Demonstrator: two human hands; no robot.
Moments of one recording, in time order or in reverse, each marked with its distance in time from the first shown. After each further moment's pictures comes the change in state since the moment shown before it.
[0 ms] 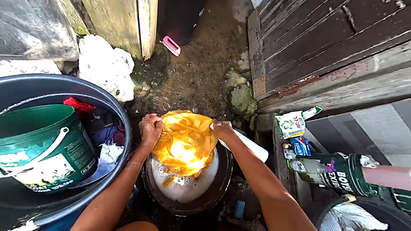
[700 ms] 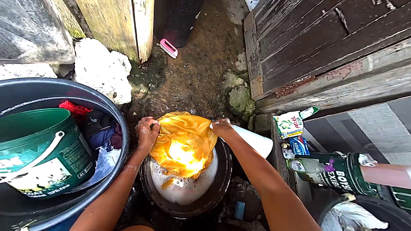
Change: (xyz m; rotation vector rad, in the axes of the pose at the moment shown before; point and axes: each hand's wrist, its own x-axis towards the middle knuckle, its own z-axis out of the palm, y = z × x) left_hand -0.003 -0.003 0.000 -0.024 0.021 -0.033; right_hand 0.013 0.005 -0.008 -0.081 -0.010 -0.061
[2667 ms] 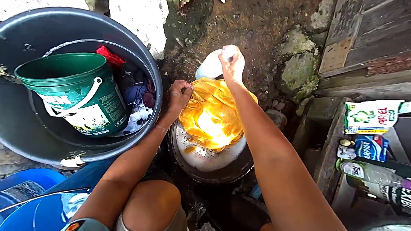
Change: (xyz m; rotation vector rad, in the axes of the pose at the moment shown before) left_hand -0.001 -0.019 0.007 -0.193 0.006 0.005; right_hand 0.090 -0.119 -0.039 1.108 0.857 -0.404
